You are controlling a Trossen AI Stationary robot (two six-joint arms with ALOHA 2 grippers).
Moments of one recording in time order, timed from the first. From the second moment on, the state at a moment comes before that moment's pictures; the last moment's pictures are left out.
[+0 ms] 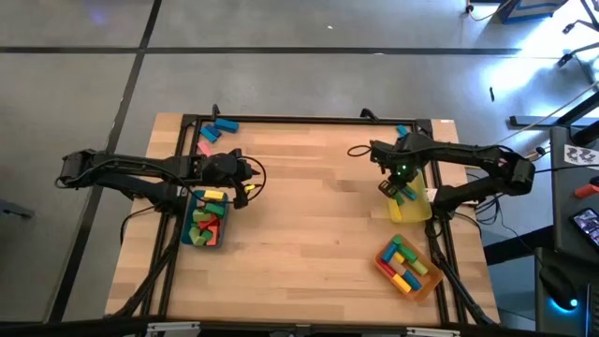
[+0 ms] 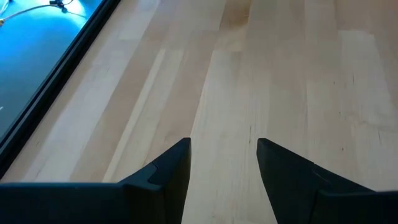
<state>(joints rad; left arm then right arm) 0.12 1.01 0.56 -0.22 -0.19 0.05 -0.45 1.32 0.84 -1.24 0.06 0.39</state>
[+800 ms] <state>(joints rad) 0.12 1.01 0.56 -0.22 -0.19 0.05 -0.53 1.32 1.18 -1.09 0.34 0.30</state>
